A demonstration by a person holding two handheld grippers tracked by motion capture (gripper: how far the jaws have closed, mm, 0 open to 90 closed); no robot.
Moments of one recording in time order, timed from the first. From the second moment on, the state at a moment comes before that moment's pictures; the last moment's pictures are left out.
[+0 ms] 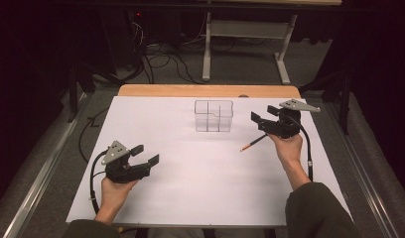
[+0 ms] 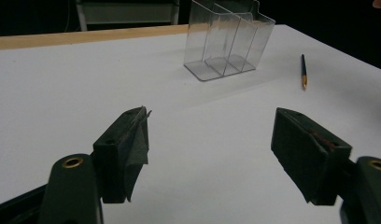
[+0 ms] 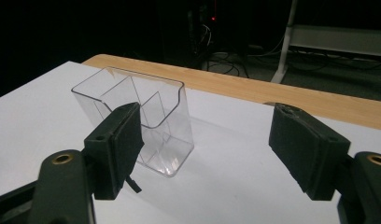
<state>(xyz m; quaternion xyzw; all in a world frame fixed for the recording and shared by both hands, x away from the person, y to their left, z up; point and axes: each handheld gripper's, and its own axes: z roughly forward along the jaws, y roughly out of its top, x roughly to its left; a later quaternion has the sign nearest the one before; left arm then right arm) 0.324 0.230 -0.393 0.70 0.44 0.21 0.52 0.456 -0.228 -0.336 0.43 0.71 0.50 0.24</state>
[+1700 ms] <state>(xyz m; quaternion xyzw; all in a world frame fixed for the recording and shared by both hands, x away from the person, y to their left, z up) 0.324 0.229 -0.393 0.71 0.44 0.21 0.52 0.479 -0.216 -0.324 0.41 0.82 0.35 0.18</state>
